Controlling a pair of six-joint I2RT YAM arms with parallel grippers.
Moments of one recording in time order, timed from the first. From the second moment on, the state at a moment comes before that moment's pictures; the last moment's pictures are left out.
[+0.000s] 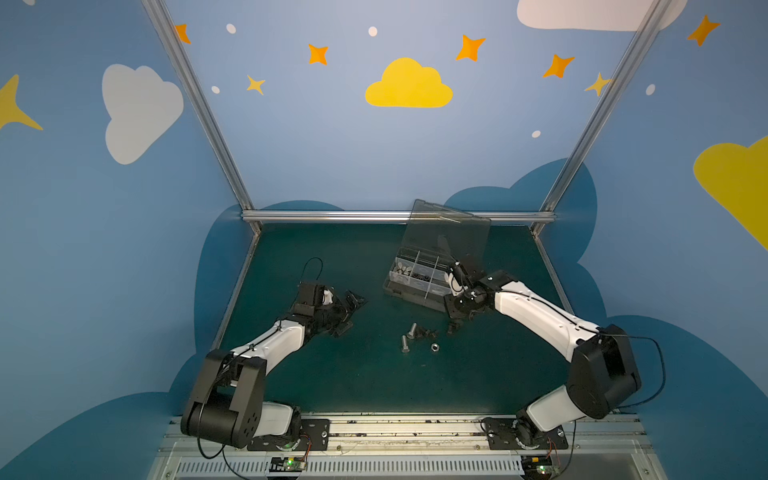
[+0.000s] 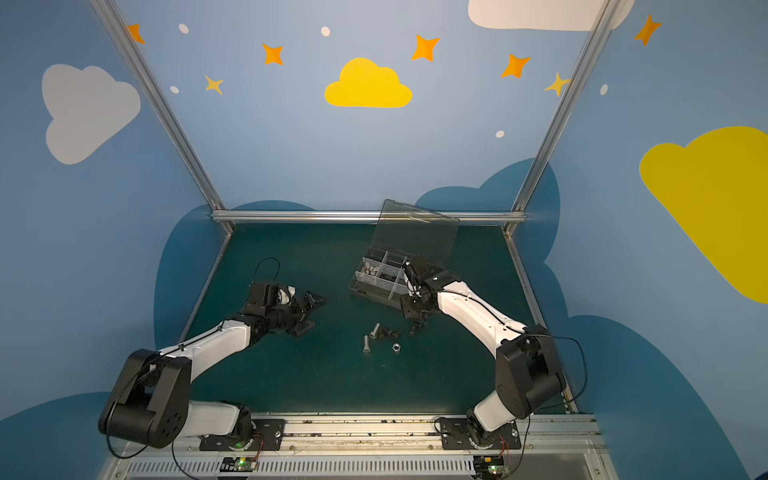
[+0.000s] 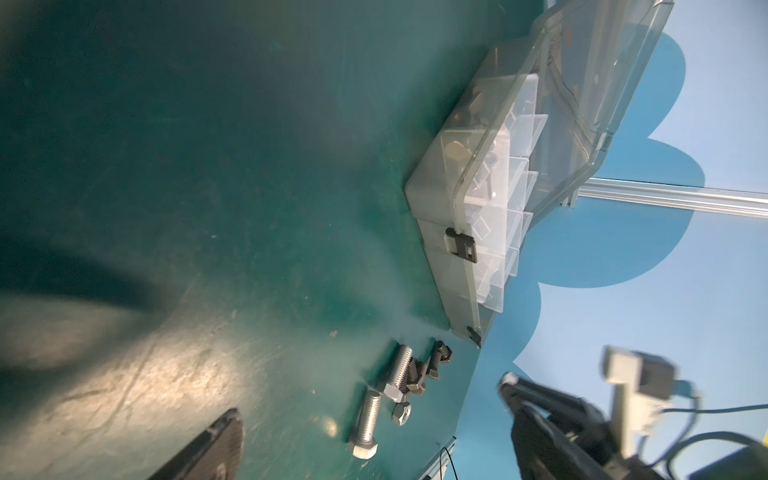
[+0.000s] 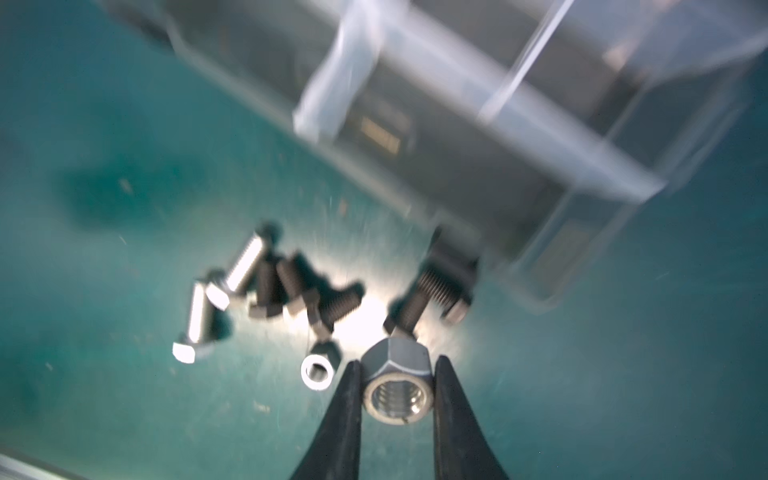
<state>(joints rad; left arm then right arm) -0.19 1.37 0.60 -0.01 0.59 -1.06 0.54 1.56 1.21 -0.84 0.00 0.26</state>
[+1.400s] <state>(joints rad) -0.20 1.29 0.58 -0.04 0.57 -1.07 0.44 1.98 1.68 -0.92 0.00 0.15</state>
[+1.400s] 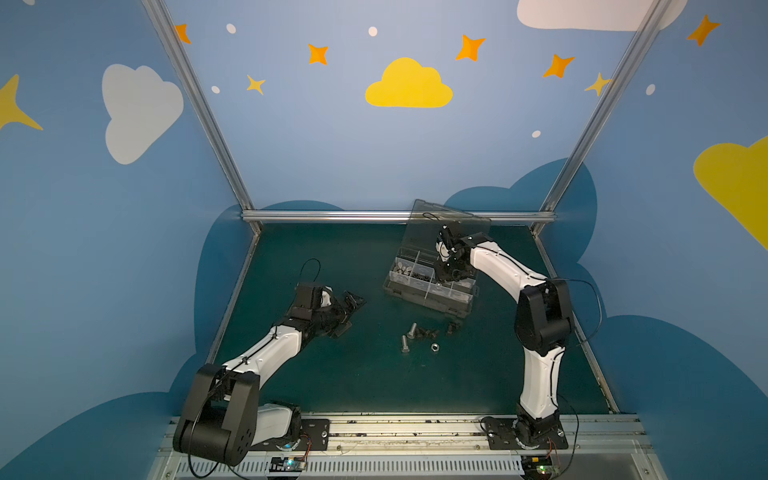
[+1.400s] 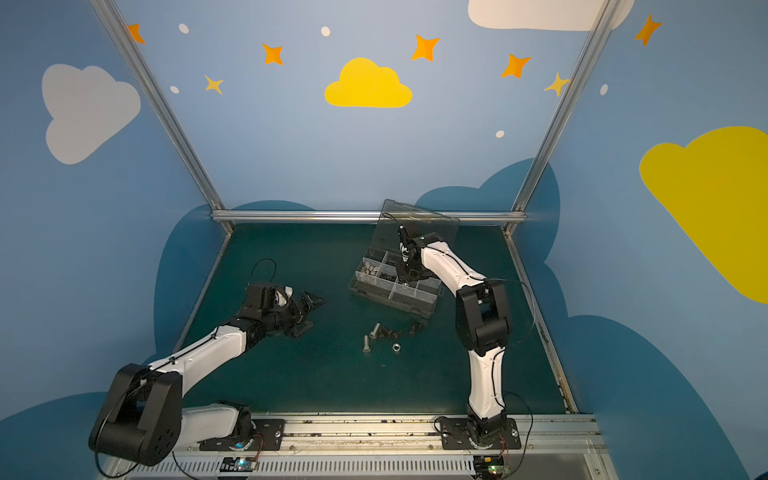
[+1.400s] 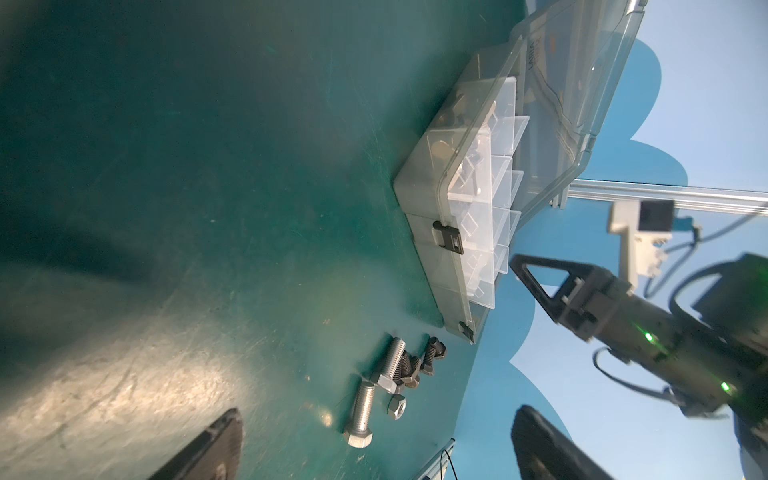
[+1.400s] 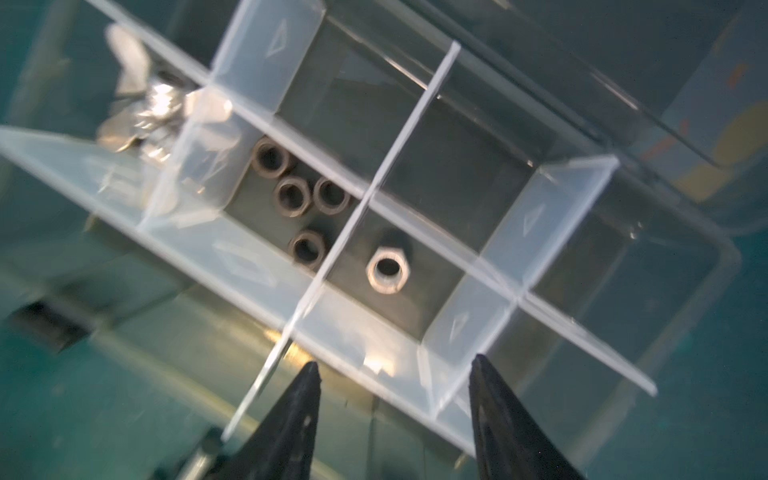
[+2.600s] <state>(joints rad) -0.20 1.31 0.56 -0.03 0.57 -1.07 0.76 1.65 1.02 -0.78 -0.08 0.50</state>
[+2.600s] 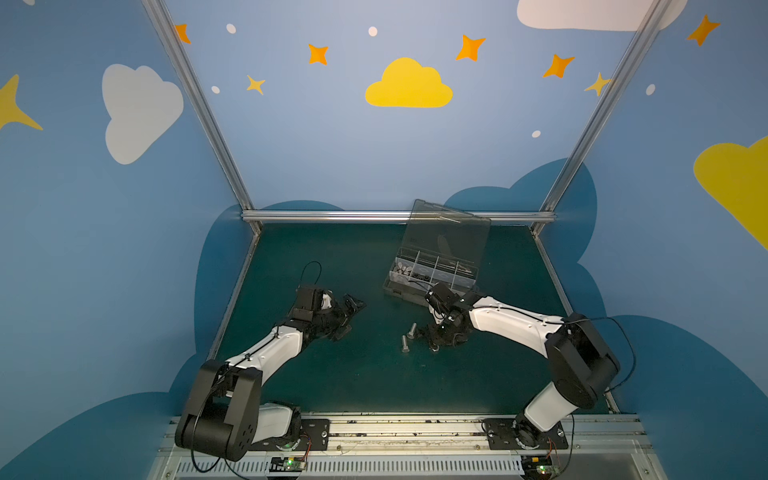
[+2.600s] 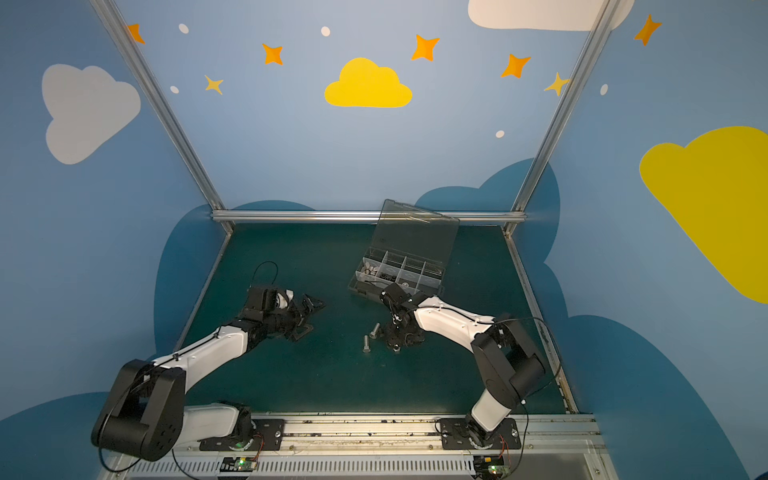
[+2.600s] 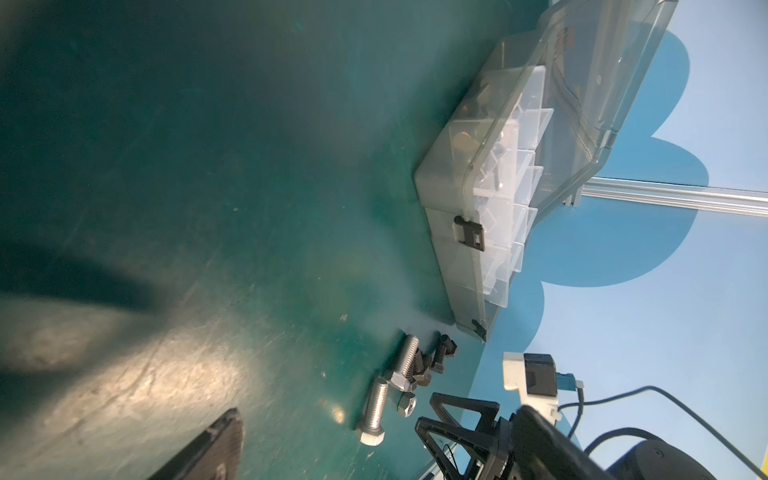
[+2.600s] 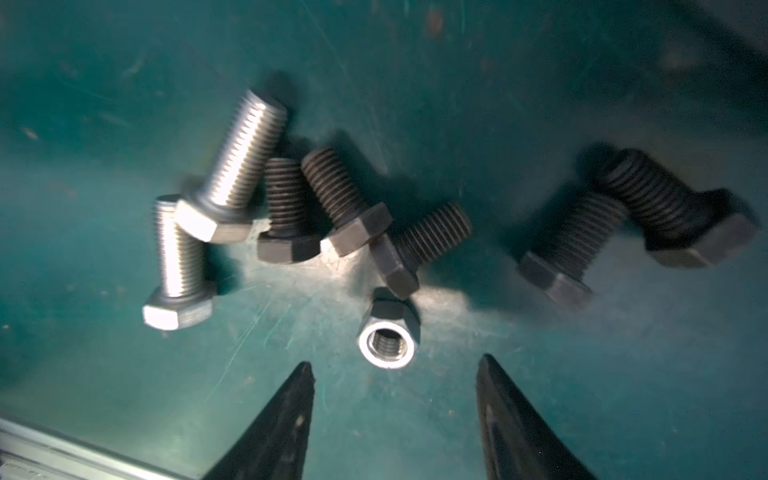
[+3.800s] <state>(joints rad) -0.20 1.30 0.56 -0.04 0.57 -1.07 0.82 1.74 1.08 -0.81 -0.03 0.46</state>
